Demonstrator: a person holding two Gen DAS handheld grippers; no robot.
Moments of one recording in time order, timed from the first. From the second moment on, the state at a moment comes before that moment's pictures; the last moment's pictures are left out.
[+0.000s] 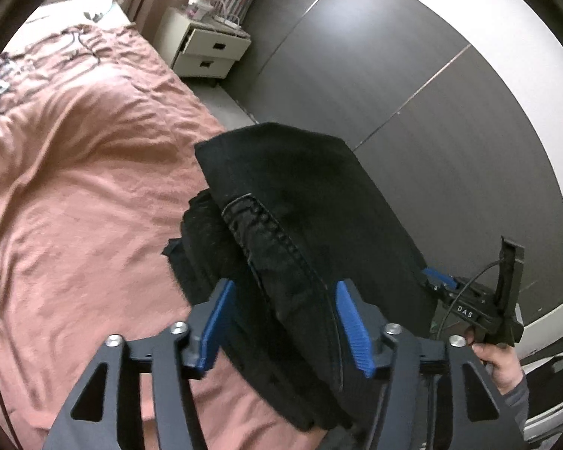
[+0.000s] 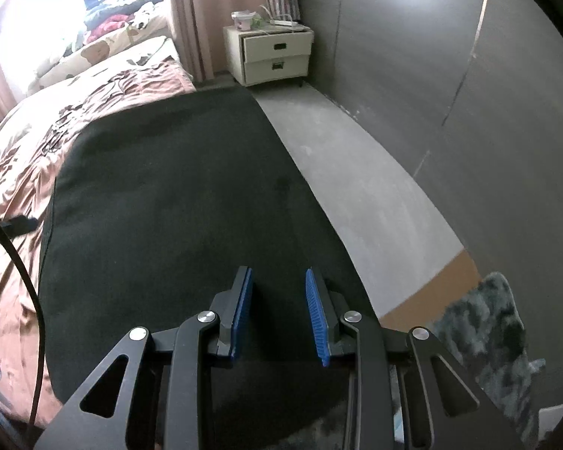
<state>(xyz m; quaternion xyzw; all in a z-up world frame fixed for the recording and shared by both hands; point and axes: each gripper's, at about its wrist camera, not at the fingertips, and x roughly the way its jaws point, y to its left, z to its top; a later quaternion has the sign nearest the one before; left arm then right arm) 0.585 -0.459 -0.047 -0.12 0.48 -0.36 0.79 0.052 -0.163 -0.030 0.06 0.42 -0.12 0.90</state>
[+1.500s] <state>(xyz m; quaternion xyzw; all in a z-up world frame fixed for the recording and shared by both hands) 0.311 -0.258 0.176 -0.05 0.30 -0.29 0.91 -0.217 0.036 0.140 0.03 0.27 -0.09 0.96</state>
